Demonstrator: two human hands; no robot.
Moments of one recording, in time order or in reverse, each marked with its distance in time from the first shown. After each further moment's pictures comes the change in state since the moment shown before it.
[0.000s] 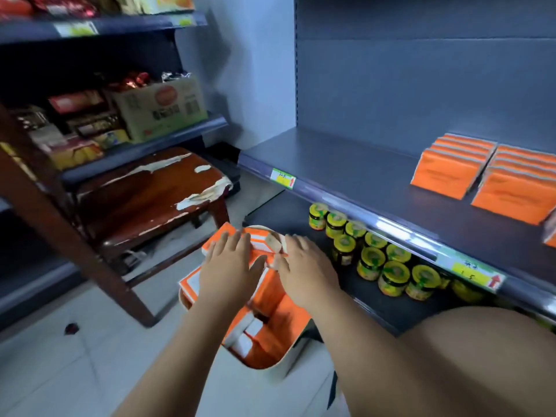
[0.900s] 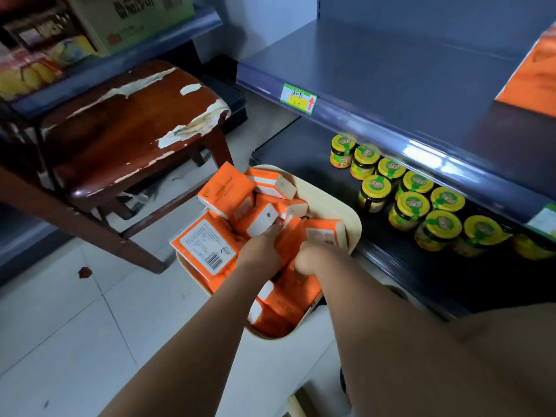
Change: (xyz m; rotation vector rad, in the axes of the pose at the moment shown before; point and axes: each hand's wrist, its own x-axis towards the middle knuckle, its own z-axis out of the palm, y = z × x) left_hand 0.028 -0.020 0.140 -0.232 -0.521 -0.256; right_hand 0.043 0.031 0.107 0.047 -0.939 0.494
